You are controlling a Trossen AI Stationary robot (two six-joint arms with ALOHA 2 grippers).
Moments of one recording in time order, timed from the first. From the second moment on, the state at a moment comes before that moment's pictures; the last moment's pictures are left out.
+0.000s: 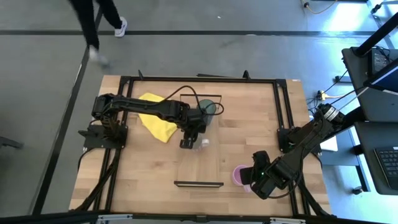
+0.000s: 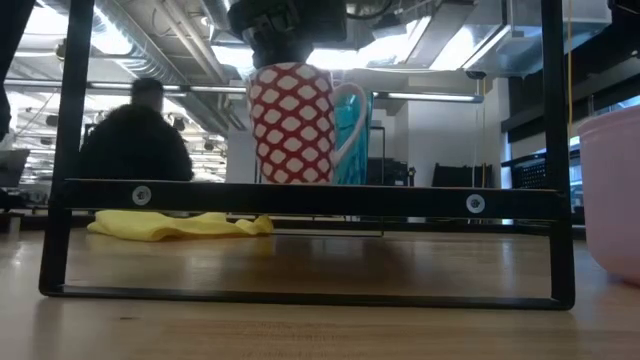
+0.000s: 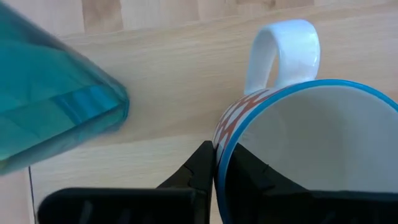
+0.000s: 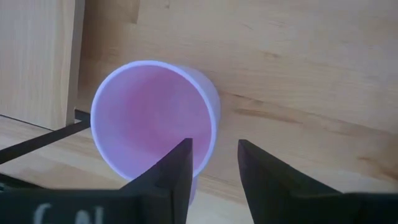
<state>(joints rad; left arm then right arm) 0.01 1.79 1.54 -0.91 0.04 0.12 0.80 1.58 1.21 -1.11 0.20 2.17</state>
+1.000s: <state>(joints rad) 0.01 1.78 1.54 -0.93 -0.04 0.14 0.80 1.58 1.21 -1.10 0.18 2.16</state>
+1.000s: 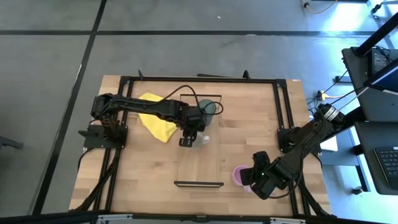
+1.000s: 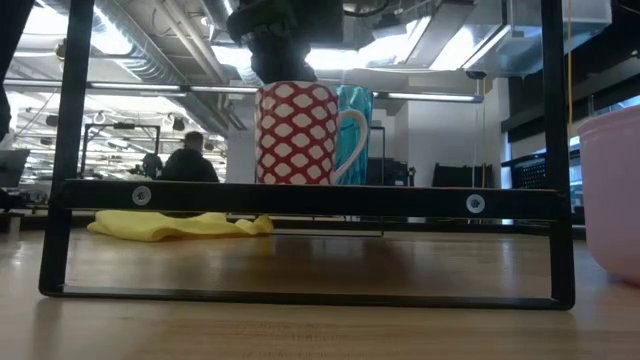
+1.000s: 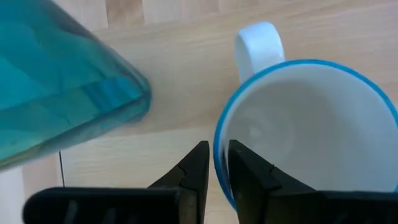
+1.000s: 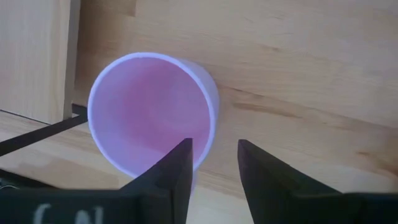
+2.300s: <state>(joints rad) 0.00 1.65 1.54 -1.02 -0.09 0.08 0.80 1.57 1.04 -0.84 0.16 2.19</state>
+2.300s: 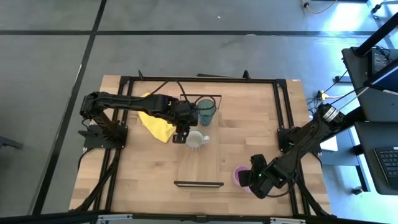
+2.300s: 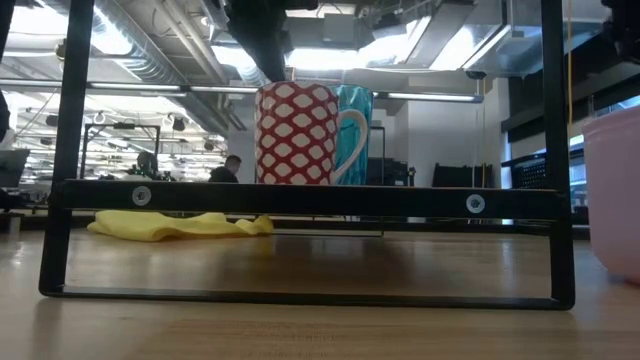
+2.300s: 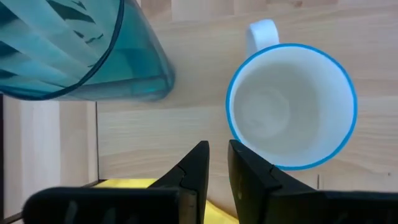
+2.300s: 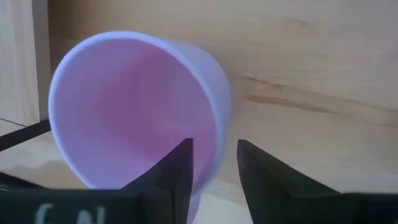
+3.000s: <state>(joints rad) -0.03 1.53 1.54 -1.12 -0.21 -0.14 0.64 1.53 1.02 -0.89 0.04 1.49</state>
